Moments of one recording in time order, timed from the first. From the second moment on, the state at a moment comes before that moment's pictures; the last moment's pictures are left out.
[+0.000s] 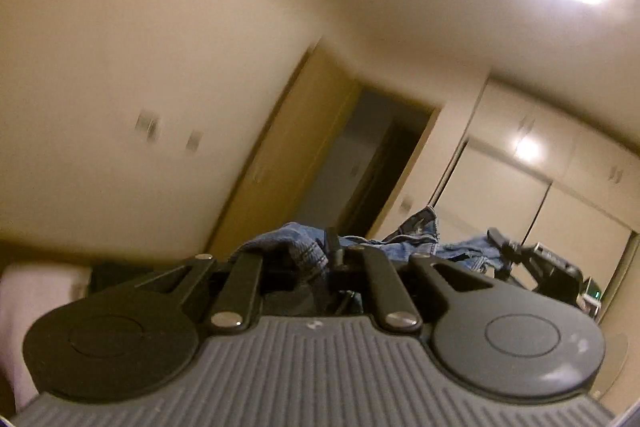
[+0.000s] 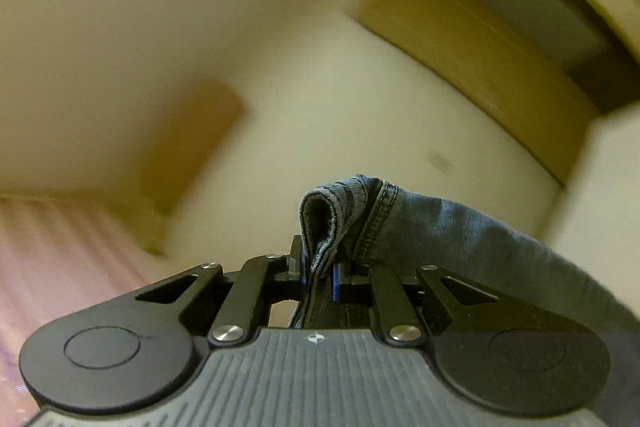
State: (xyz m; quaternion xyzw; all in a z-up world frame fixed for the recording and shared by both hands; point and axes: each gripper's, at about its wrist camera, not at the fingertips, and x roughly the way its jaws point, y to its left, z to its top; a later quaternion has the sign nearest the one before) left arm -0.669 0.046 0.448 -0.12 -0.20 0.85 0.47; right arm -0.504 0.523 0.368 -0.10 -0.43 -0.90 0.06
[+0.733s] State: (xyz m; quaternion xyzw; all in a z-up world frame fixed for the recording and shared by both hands) left arm -0.346 0.043 -0.036 -0.62 -0.03 0.64 0.46; right arm -0.130 0.561 -0.070 0.21 -0.62 -0.75 -0.10
